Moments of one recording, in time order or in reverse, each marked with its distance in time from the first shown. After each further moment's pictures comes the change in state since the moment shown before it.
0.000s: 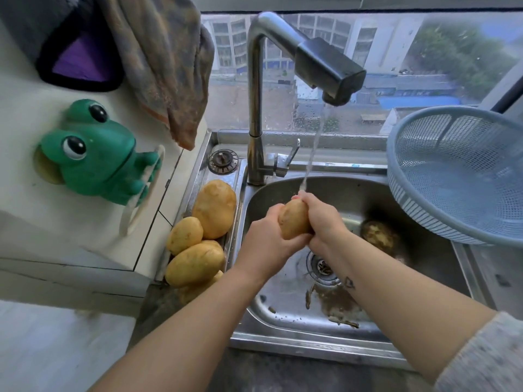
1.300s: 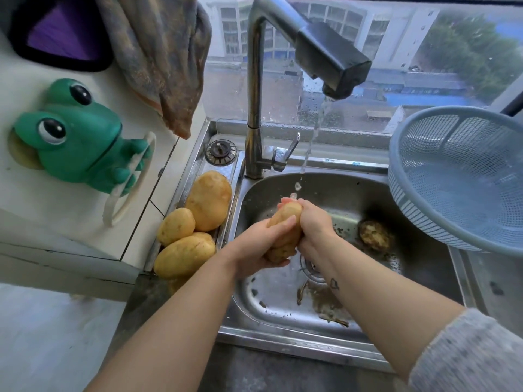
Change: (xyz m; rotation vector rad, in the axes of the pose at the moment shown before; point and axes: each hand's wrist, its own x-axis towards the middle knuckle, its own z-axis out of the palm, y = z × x) left_hand 0.011 -0.015 0.006 -0.761 -0.438 -0.409; right_hand 0.009 0.012 0.001 0.010 0.017 0.062
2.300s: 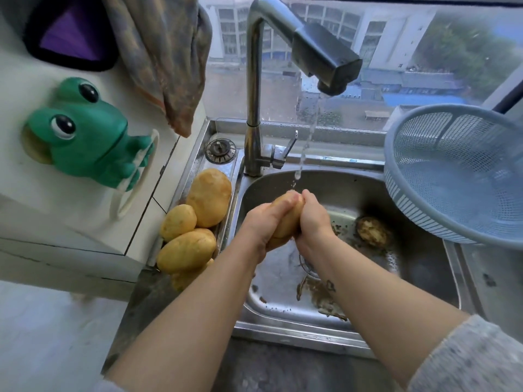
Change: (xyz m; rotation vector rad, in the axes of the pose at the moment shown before) left_hand 0.016 0.010 0.013 -0.122 0.355 0.046; right_hand -0.003 0.010 0.000 0.034 0.036 -0.079
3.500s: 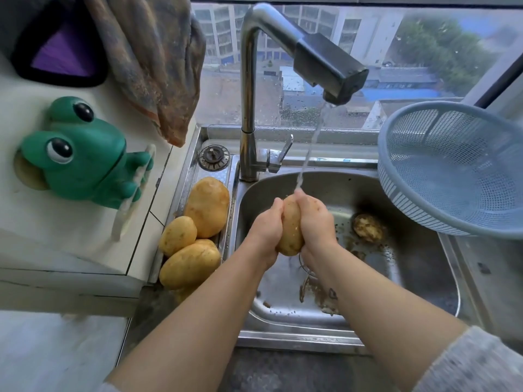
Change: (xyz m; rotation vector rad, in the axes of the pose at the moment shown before) left_hand -0.001 0.007 0.005 -0.004 -0.028 -0.058; right_hand -0.015 -0.001 0.000 -0.054 0.096 -0.148
